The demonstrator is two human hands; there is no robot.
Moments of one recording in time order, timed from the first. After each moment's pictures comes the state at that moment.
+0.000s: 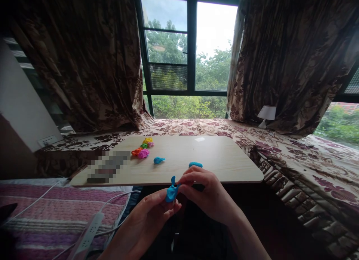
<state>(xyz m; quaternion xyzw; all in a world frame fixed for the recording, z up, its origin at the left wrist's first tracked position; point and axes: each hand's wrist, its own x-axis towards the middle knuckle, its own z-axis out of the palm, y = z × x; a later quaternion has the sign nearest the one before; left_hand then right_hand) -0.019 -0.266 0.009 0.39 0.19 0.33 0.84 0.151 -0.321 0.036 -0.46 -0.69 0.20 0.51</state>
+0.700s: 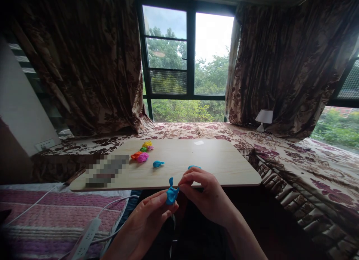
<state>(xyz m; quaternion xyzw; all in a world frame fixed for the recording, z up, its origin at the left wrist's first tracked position) -0.016 -0.273 0.017 0.41 0.22 0.36 0.81 0.147 -0.325 0.043 -0.47 -0.69 0.17 0.53</state>
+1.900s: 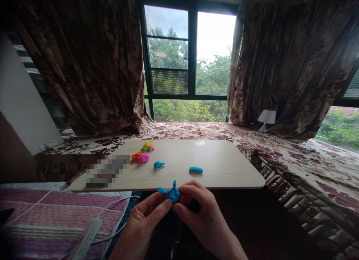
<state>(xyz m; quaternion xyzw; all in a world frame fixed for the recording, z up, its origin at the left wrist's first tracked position) -0.010 -0.275 0.011 0.48 0.27 0.45 0.70 0.129 -0.327 0.008 -0.47 -0.65 0.18 0.58</state>
